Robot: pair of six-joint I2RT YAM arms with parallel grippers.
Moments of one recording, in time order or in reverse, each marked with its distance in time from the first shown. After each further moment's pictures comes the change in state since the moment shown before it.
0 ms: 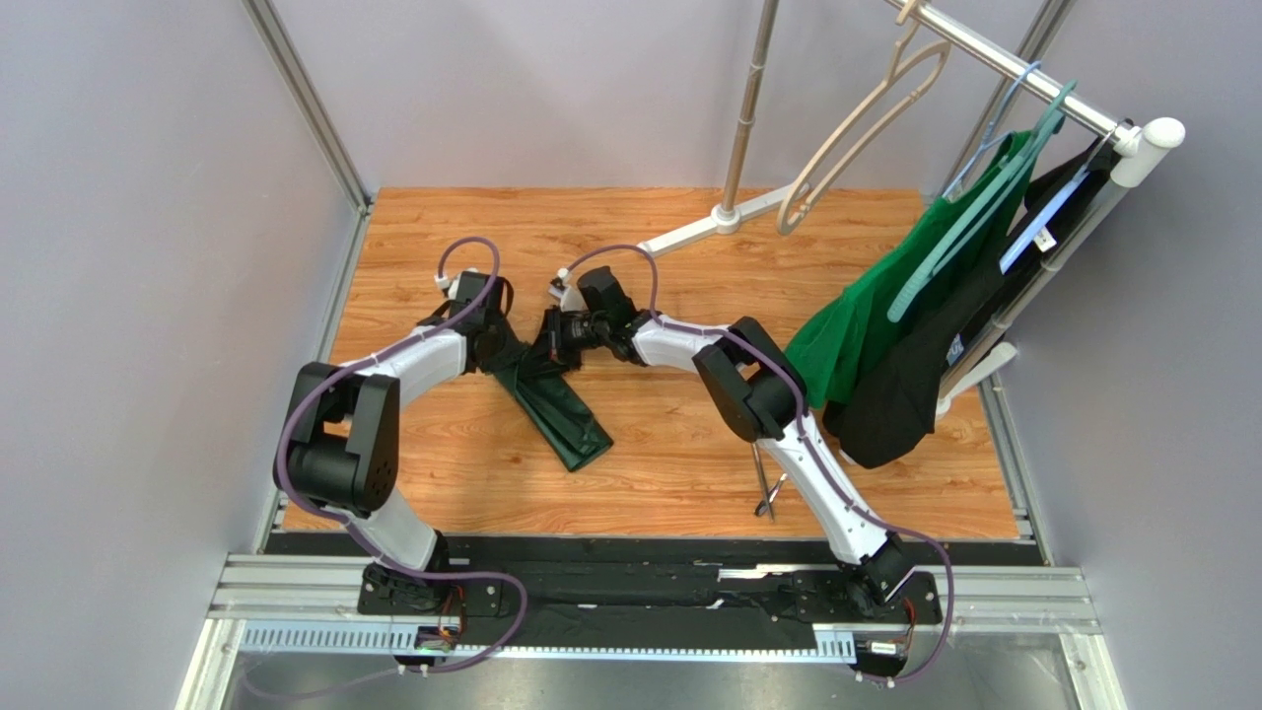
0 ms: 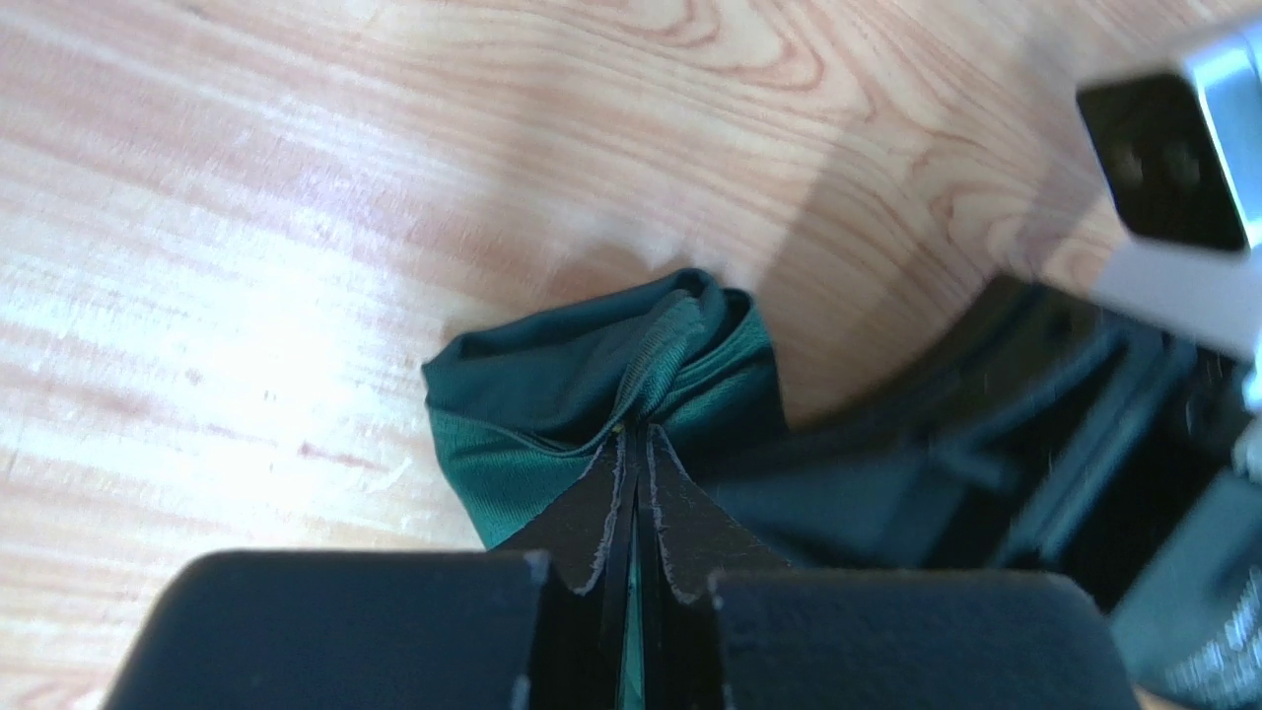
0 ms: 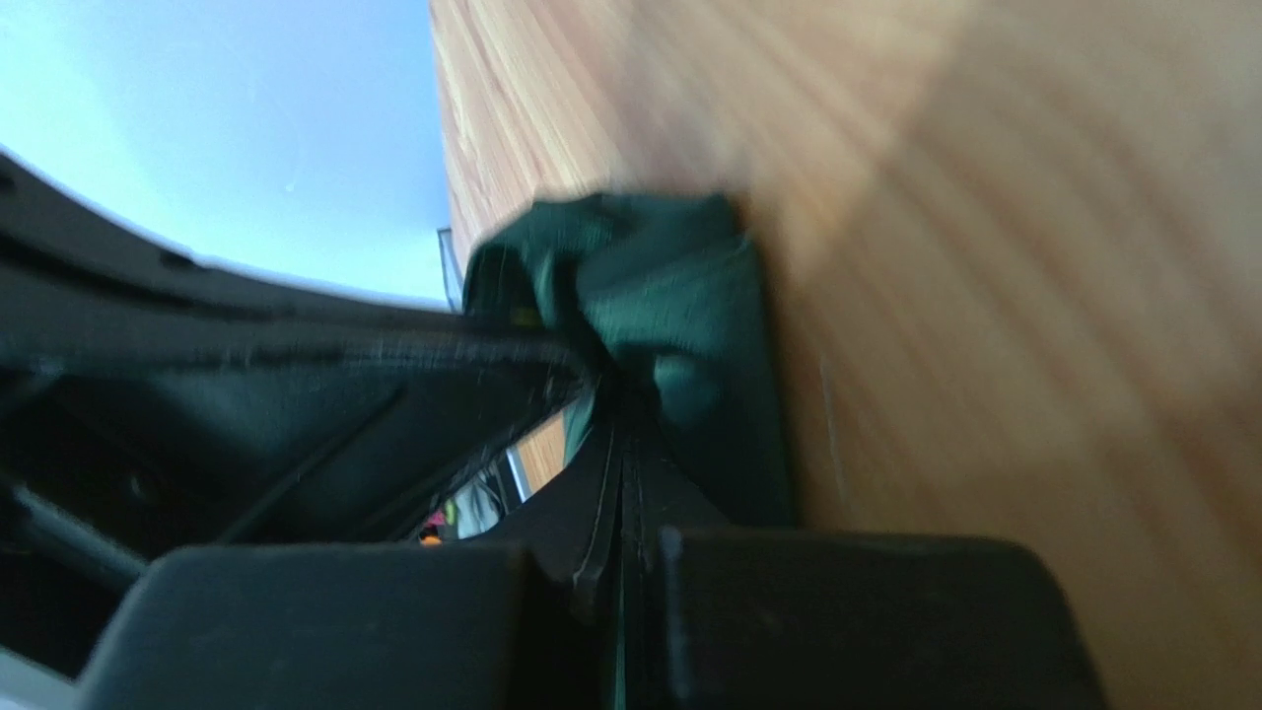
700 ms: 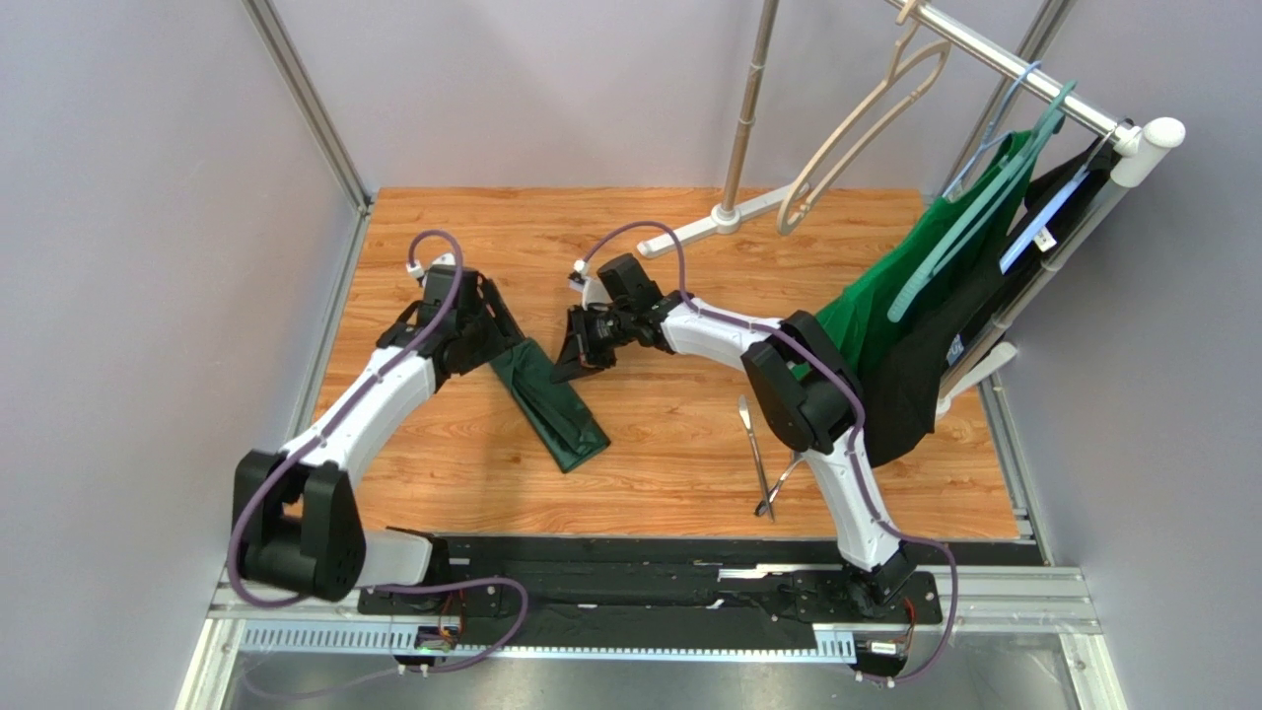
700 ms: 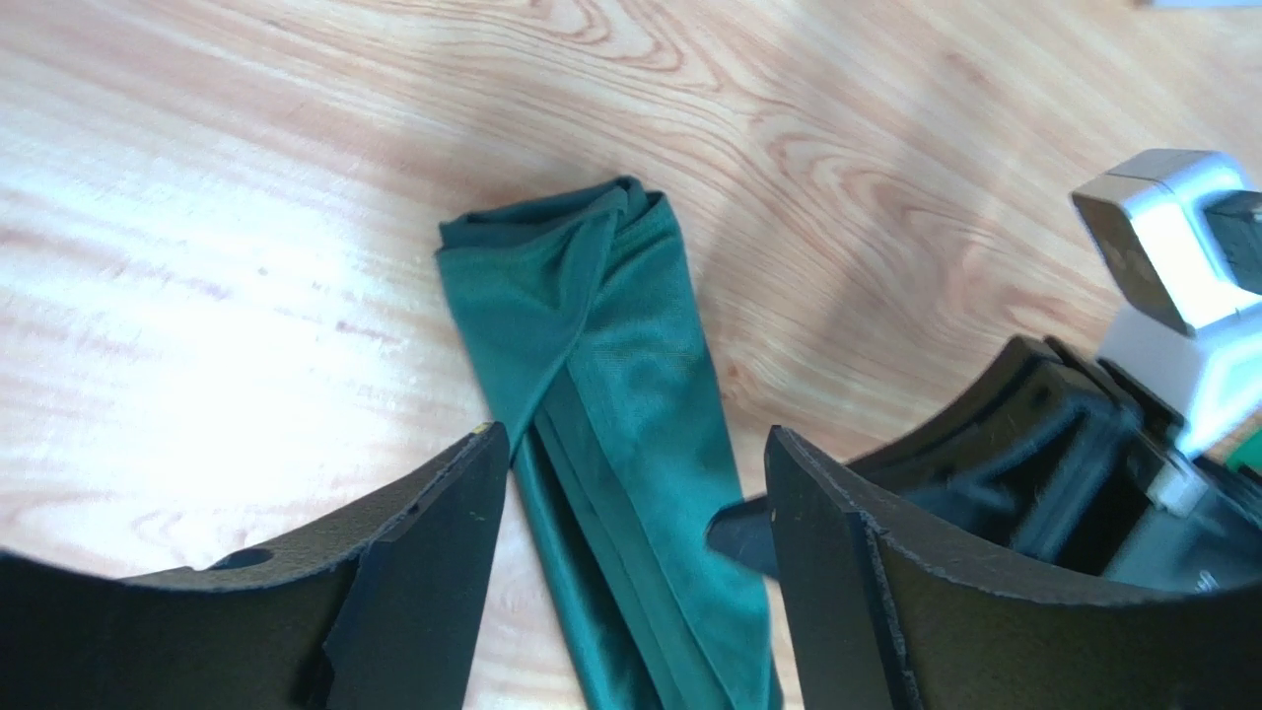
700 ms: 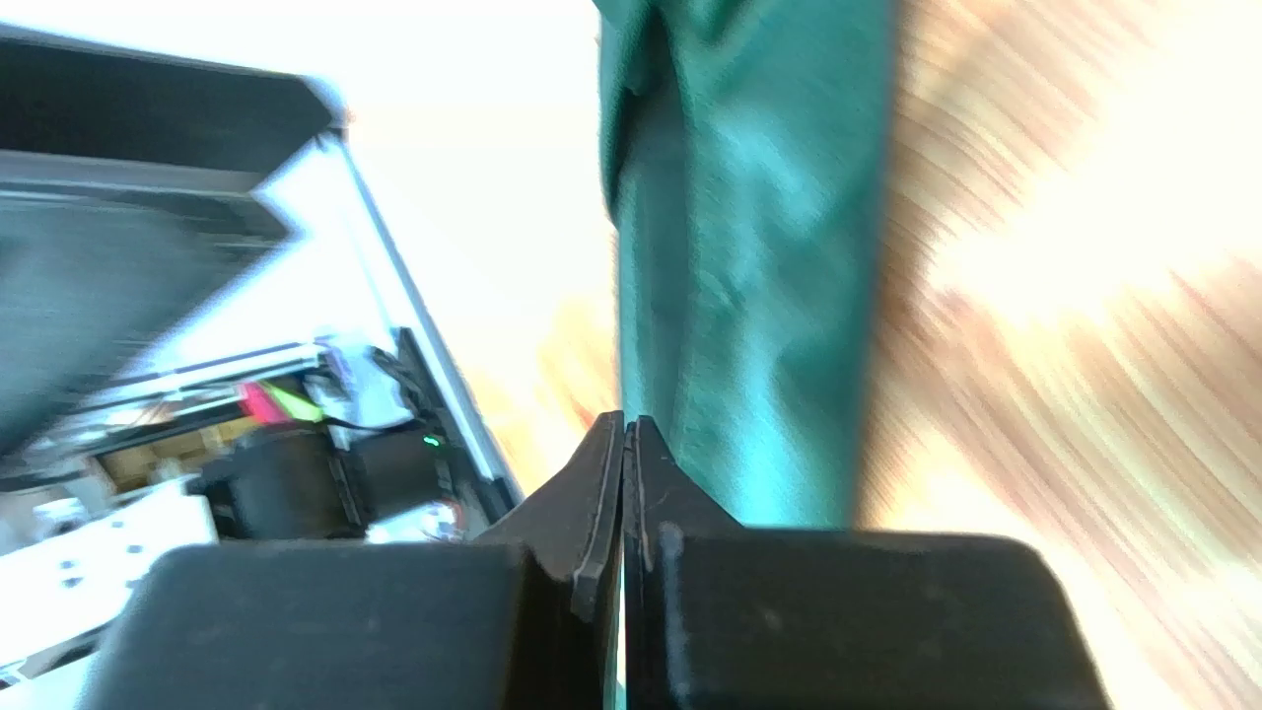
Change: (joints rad) left arm 0.004 -0.253 0.011 -0.148 0.040 0.005; right arm -0.015 -0.332 -0.242 -0.312 0.079 -0.328
